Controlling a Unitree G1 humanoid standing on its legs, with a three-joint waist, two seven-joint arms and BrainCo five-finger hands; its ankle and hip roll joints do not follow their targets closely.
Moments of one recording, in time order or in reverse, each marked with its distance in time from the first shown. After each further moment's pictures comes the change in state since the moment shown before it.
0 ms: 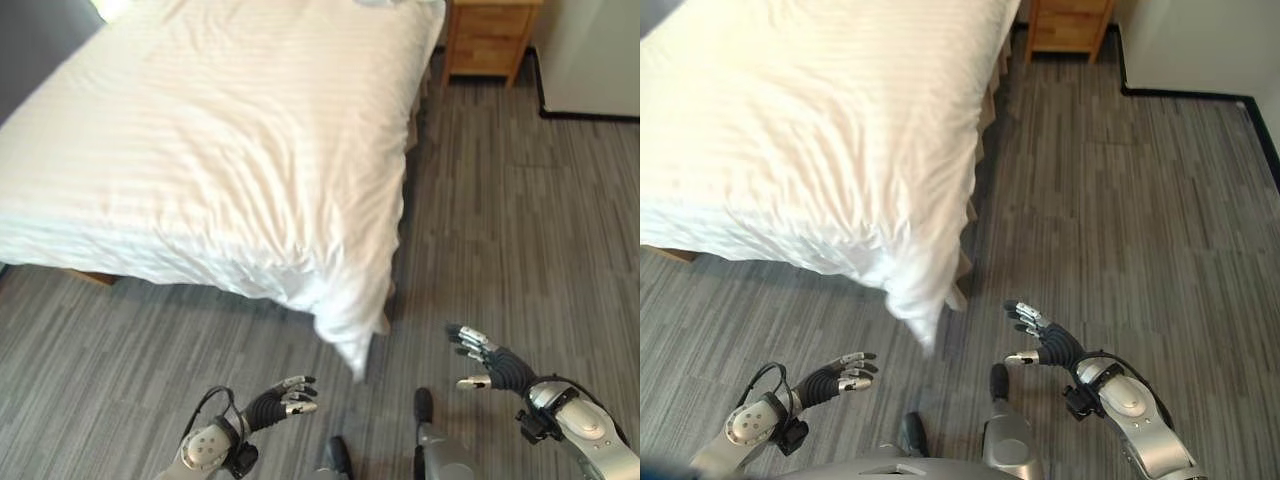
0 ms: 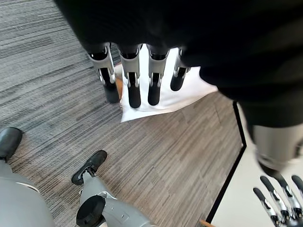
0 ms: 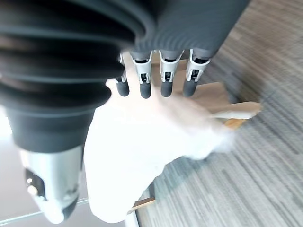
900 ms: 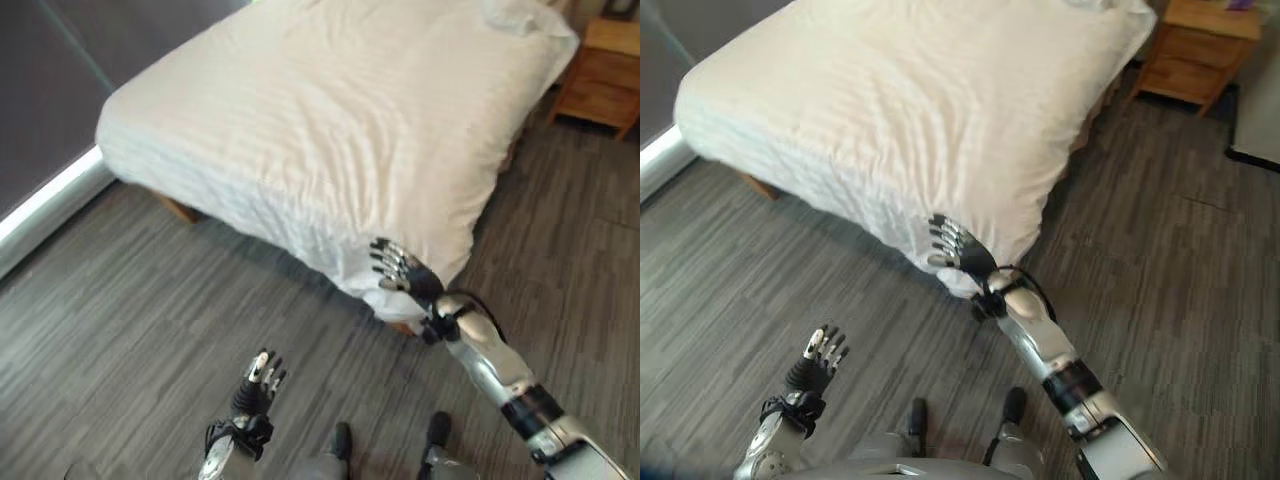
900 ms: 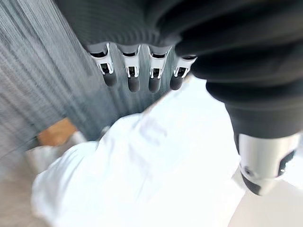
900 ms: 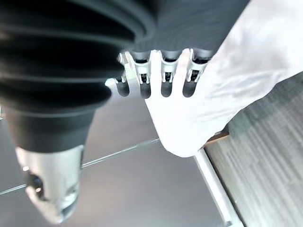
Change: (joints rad) left arm -0.012 -0.390 0.289 0.143 -0.772 -0.009 0.242; right arm -0.696 0.375 0.252 0.355 0.328 0.009 -0.200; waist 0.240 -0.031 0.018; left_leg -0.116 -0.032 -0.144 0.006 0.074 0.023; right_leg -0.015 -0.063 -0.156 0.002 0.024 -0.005
